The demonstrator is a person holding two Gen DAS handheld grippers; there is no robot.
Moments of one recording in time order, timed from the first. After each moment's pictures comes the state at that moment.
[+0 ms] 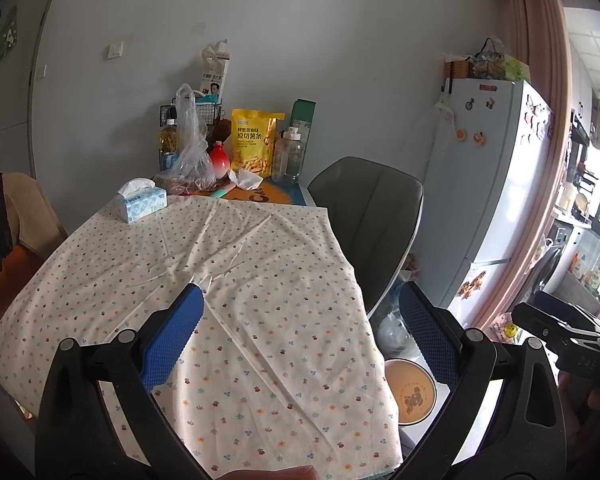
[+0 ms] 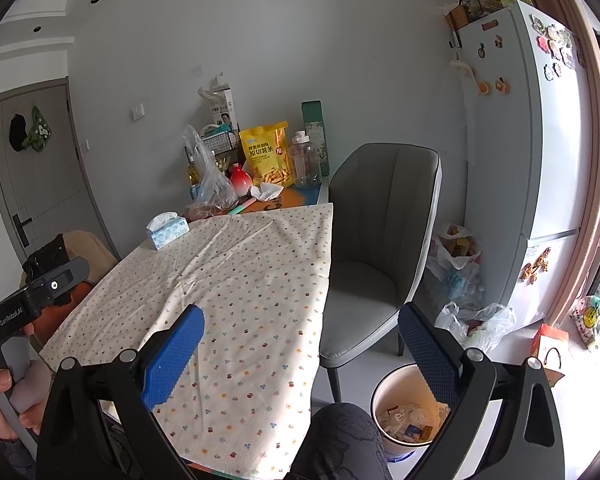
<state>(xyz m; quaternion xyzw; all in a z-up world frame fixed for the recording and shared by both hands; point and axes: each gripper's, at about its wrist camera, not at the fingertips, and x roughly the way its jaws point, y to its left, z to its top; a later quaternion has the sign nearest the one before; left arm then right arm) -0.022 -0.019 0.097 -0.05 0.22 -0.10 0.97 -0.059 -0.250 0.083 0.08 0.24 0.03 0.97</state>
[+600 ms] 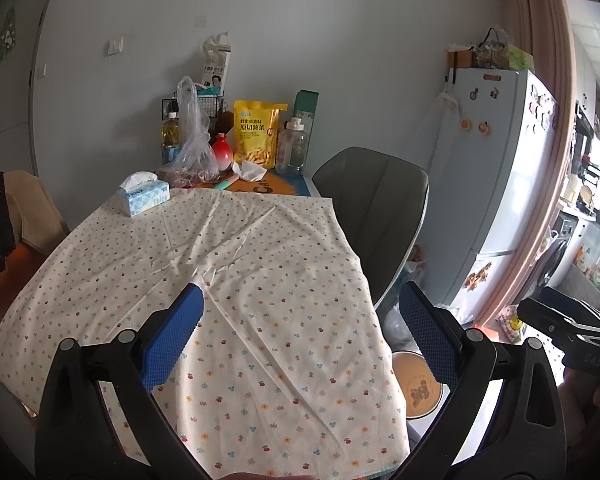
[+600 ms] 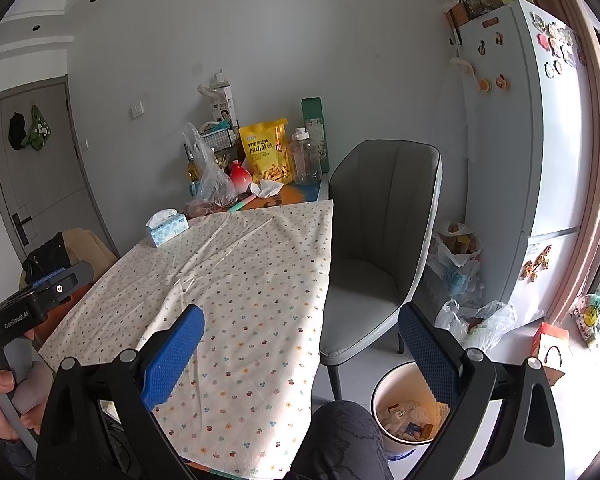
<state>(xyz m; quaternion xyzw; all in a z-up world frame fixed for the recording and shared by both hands) -0.016 -0.022 0.088 -0.04 0.24 -0.10 0.97 -0.056 -0.249 0.076 0.08 0.24 0.03 0.97</state>
